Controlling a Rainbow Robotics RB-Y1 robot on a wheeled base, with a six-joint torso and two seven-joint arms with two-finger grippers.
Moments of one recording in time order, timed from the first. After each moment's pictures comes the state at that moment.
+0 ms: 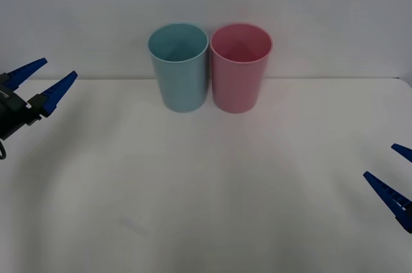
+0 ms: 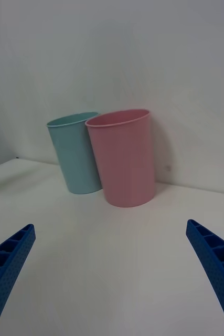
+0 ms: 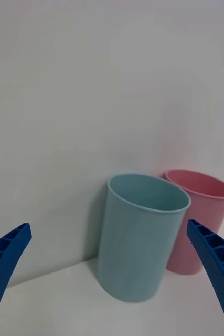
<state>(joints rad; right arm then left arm) 0.35 -0.40 -0.52 -1.66 0.96 -1.22 0.00 -0.17 0.37 0.60 -1.53 -1.31 -1.11 0.31</state>
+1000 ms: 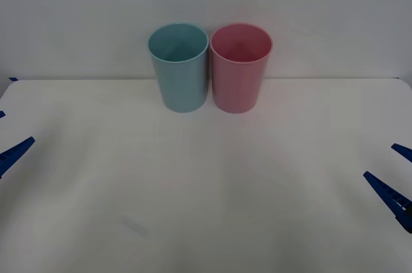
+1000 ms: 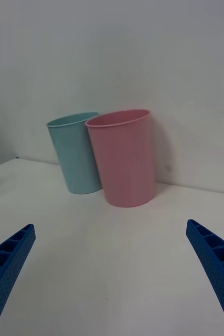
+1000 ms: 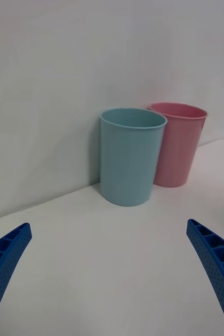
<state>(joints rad) 0.35 -0.40 -0.52 -1.66 0.96 -1.22 0.00 0.12 0.51 0.70 -1.56 -1.17 -1.30 0.18</state>
